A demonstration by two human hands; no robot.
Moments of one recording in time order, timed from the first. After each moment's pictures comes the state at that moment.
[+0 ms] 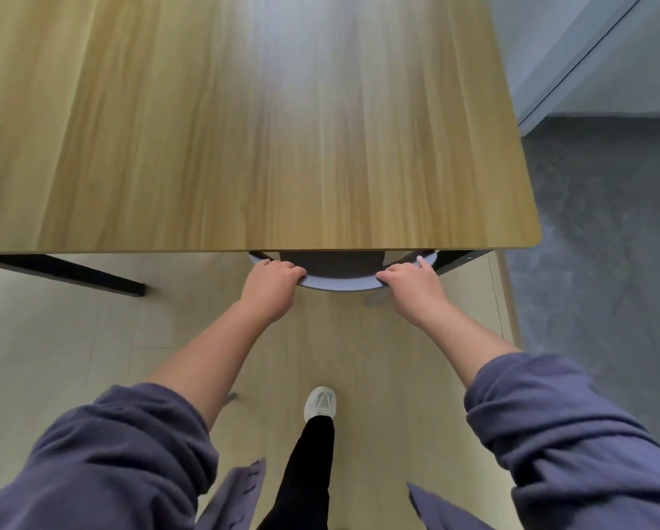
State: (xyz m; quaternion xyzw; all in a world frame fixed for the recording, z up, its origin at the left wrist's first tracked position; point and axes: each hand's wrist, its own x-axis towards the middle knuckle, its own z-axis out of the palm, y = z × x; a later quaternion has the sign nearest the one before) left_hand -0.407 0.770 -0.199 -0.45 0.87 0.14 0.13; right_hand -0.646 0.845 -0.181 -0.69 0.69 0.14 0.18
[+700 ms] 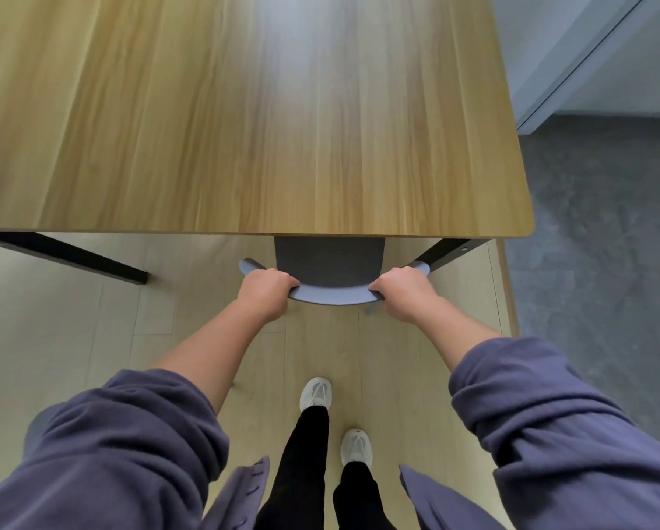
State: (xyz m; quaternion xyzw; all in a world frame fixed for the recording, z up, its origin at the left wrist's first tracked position) left_hand -0.413 0.803 -0.205 -0.48 0.84 0.18 0.18; right_hand -0.649 0.863 -0.182 -0.72 0.62 0.22 0.20
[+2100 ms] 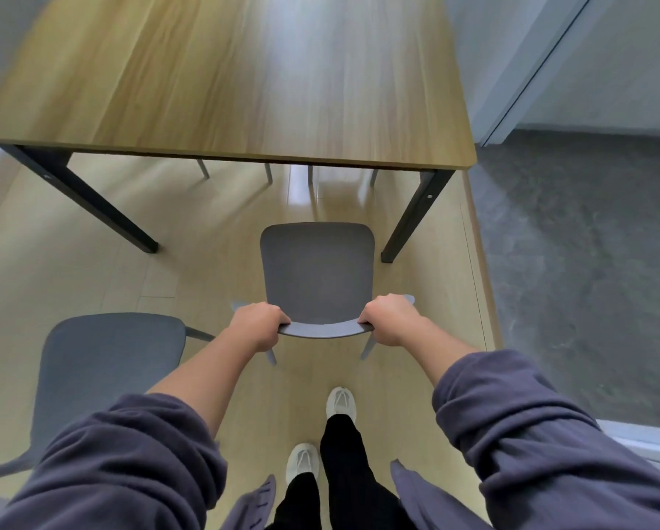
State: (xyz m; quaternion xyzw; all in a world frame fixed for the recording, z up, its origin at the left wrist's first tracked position) left_hand -0.367 1.089 -0.174 -0.46 0.83 0.18 0.25; right_hand -0.603 1.130 -0.152 -0.77 0.55 0.25 0.20
